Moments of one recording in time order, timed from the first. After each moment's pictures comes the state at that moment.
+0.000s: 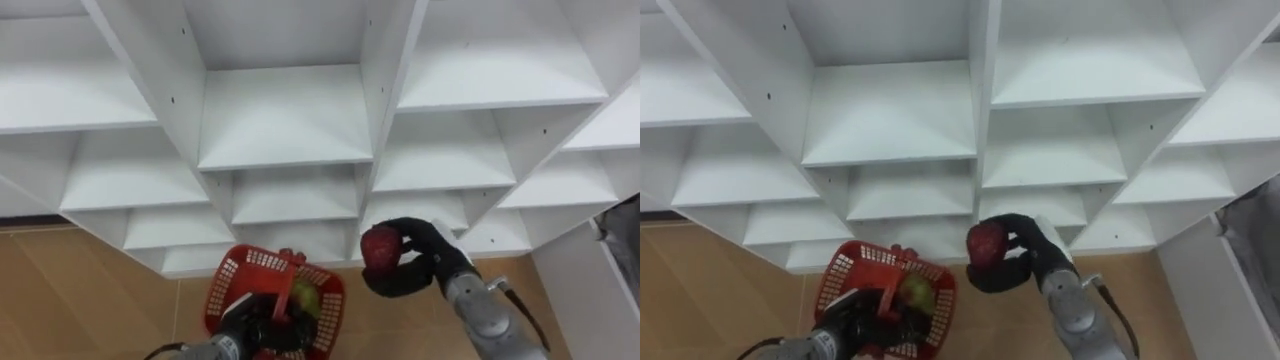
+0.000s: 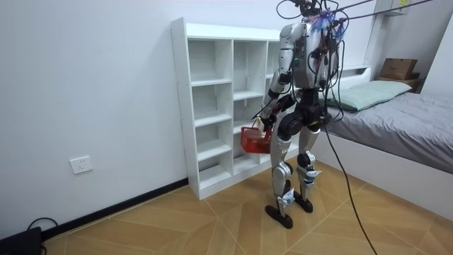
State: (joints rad) left arm -0.08 0.18 -0.34 0.92 -0.29 -0.05 -0.25; right arm -0.07 -0.25 0.33 0.57 -0.13 -0.09 0.02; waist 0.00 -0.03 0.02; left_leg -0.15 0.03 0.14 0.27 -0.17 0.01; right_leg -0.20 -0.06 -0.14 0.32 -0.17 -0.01
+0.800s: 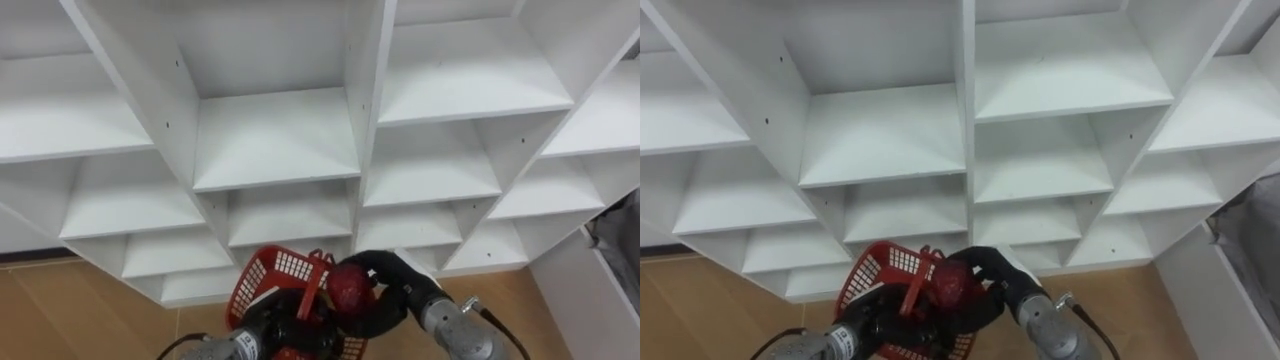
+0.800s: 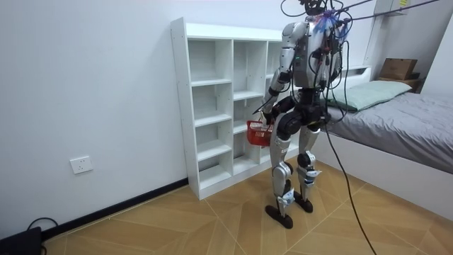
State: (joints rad) left arm -0.08 0.16 -0.40 0.85 -0.29 -0.05 -0.33; right arm -0.02 -0.22 0.38 0.57 -0.18 -0.09 0.11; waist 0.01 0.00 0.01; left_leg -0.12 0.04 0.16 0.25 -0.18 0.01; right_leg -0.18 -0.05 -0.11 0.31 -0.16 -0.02
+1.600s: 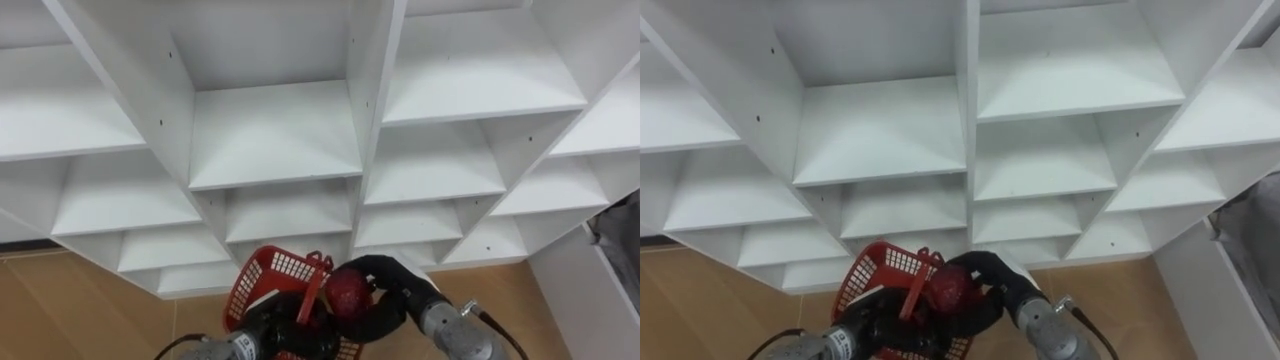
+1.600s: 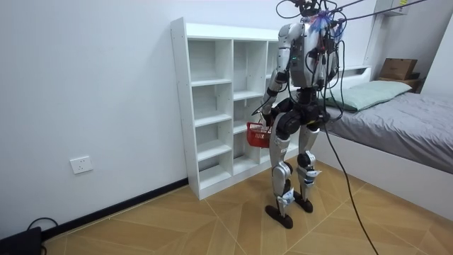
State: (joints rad) left arm -0.07 0.18 -0.41 0.83 -0.29 -0.05 -0.35; right arm -0.02 -0.22 0.39 0.59 -0.16 -0.09 0.14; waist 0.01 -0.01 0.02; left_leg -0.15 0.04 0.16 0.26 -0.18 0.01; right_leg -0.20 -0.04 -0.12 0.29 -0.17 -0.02
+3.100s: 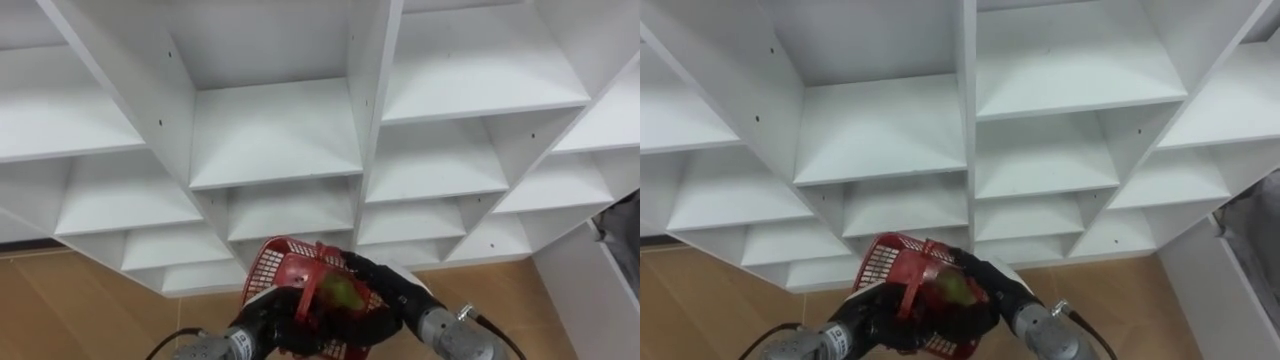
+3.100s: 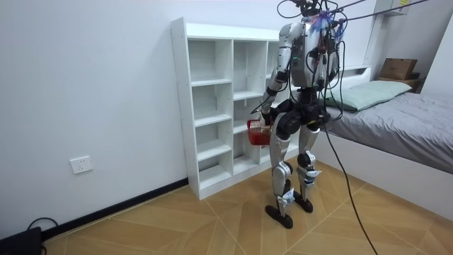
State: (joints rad) left arm -0.07 0.19 -0.40 0.81 -0.26 -0.04 -0.36; right arm -0.02 -0.22 0.39 0.61 -0.14 -0.11 0.23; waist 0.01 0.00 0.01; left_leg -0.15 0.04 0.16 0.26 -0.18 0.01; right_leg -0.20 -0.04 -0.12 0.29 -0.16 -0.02
